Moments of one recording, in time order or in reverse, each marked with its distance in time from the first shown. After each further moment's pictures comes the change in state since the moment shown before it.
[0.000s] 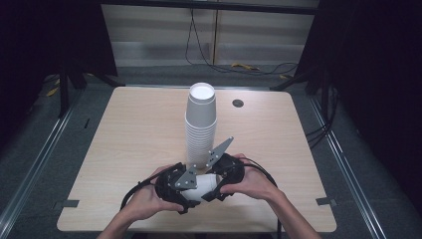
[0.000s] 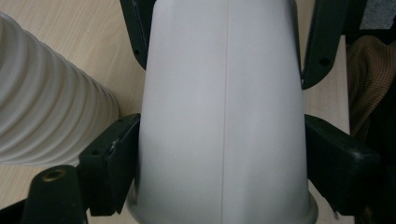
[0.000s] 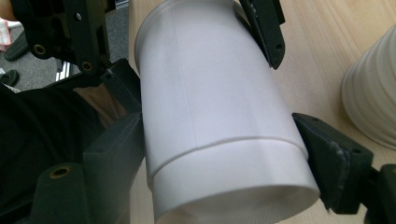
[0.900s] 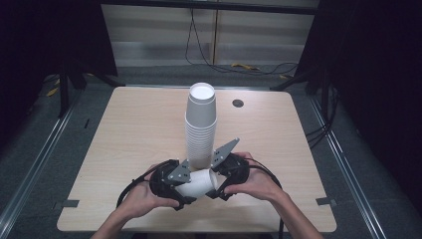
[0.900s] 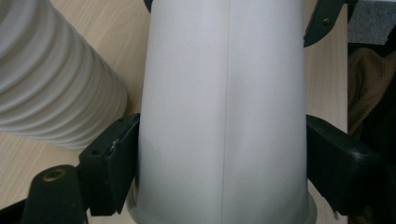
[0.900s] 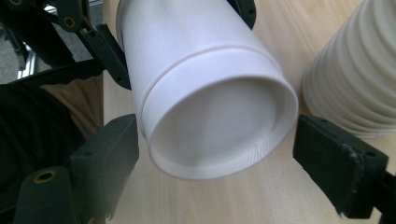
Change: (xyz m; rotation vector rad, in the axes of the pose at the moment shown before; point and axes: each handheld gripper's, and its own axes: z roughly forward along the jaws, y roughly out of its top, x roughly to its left) left arm 0.009 -0.007 -0.007 0.004 -0.020 -0.071; right arm 0.003 -0.006 -0.010 -0.002 -0.108 -0.022
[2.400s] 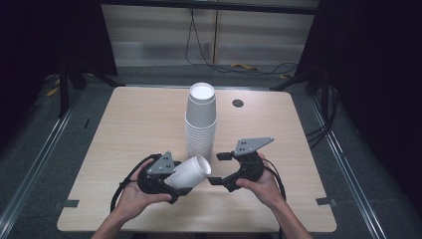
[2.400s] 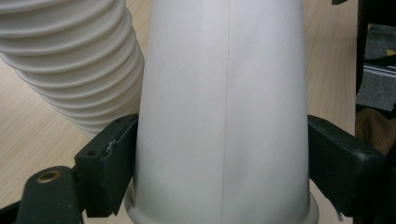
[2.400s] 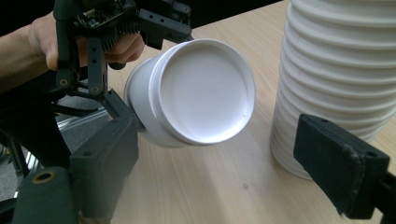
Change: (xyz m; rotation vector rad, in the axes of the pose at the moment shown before) left arm 0.008 -0.022 -0.022 -0.221 0.087 -0.168; right arm 0.001 -0.024 -0.030 -0.451 -0.072 0.171
